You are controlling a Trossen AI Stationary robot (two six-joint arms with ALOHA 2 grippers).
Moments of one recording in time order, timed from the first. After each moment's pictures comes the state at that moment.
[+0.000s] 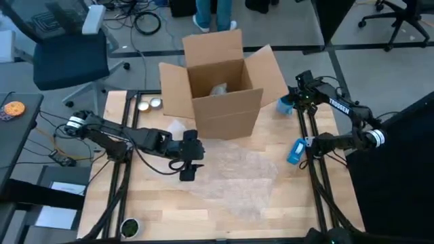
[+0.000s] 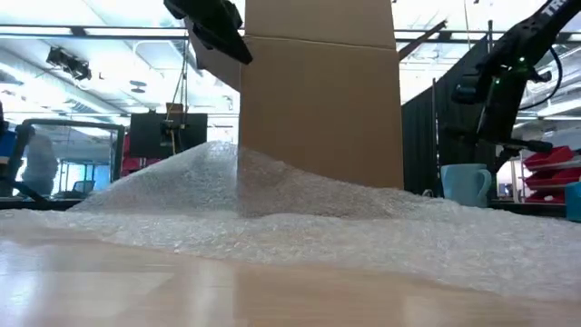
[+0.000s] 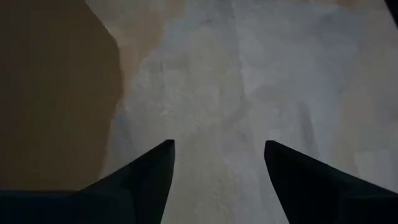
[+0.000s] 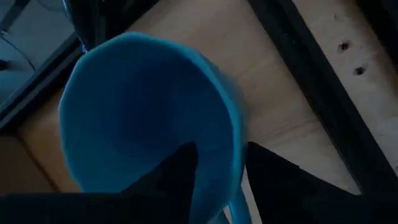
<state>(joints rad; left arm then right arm) -0.25 1.42 1.20 -0.64 -0.19 -0.09 -1.20 1.20 0.71 -0.67 -0.02 0.93</state>
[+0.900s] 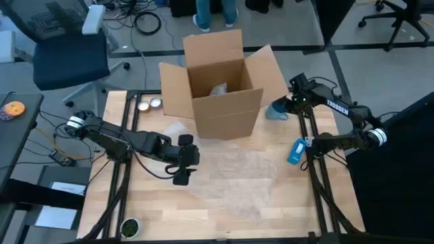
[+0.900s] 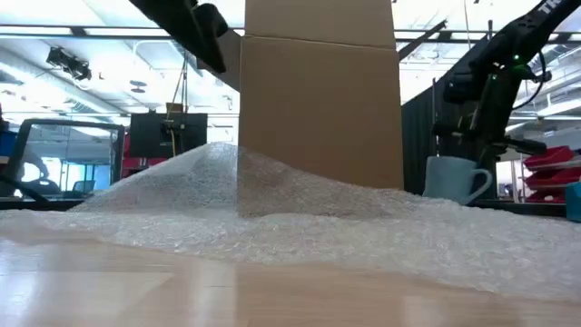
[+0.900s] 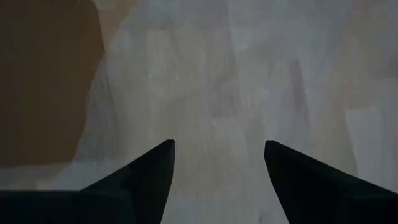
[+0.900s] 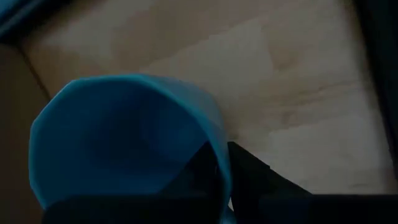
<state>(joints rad) -0.30 1.42 1.20 -0.78 -0.19 -0.14 -1.07 1.18 0.71 -0.75 -0.15 0.82</state>
